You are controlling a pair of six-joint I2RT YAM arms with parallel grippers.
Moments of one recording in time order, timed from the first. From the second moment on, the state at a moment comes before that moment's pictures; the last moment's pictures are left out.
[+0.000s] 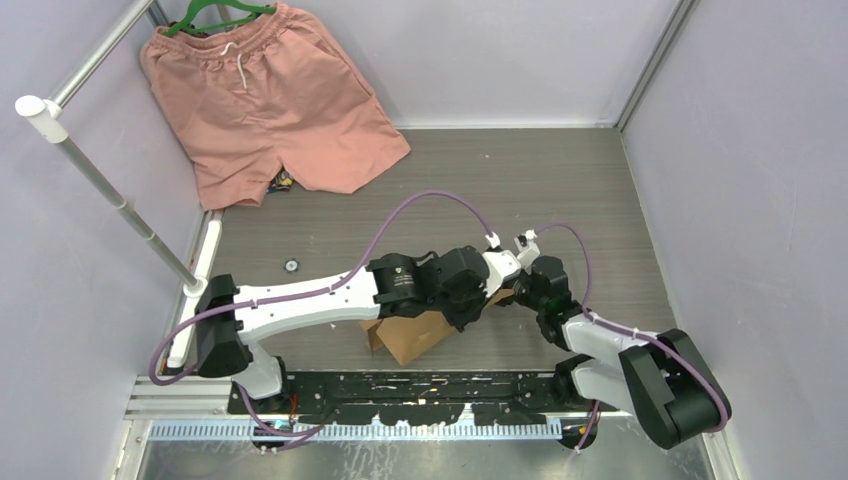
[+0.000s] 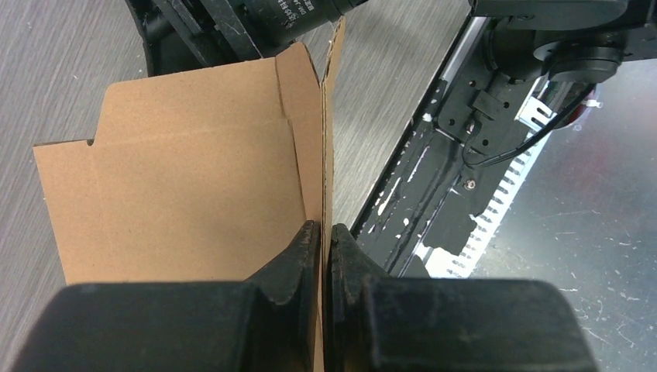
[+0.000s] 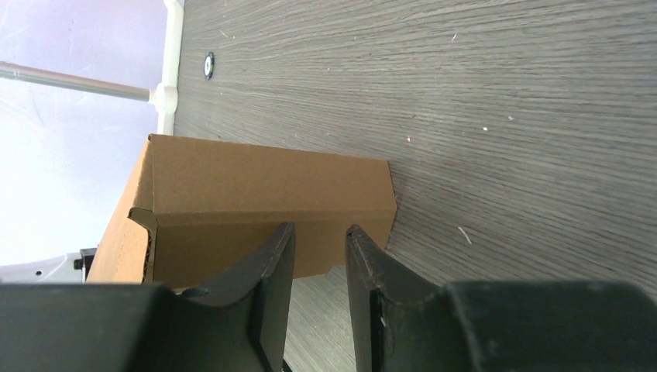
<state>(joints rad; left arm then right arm) -1.29 1.62 1.45 -0.64 -0.04 -0.25 0.37 1.13 0.17 0.58 -0.48 0.84</state>
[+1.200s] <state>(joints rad) -1.21 1.46 1.24 -0.44 0.13 -0.34 0.53 1.14 0.09 0.74 -0.34 0.72</state>
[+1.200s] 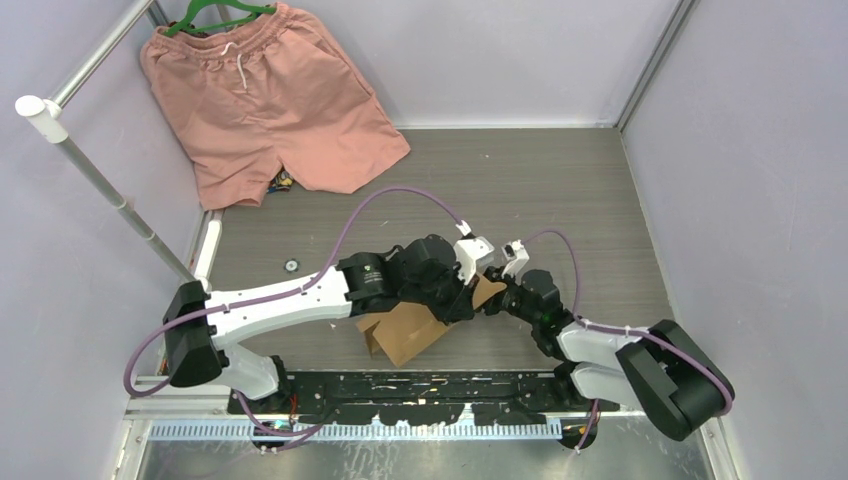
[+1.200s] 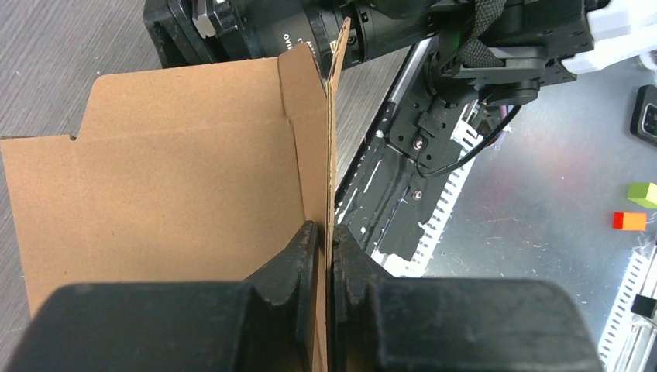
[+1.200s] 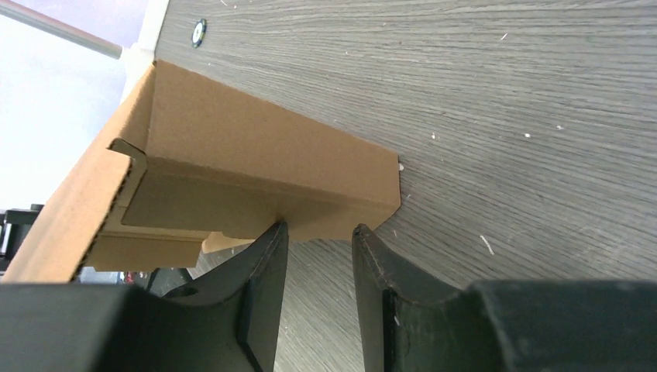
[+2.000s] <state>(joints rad) -1.03 1.38 1.08 -0.27 0.36 -0.47 0.54 1.36 0.22 0.83 -0.34 0.58</state>
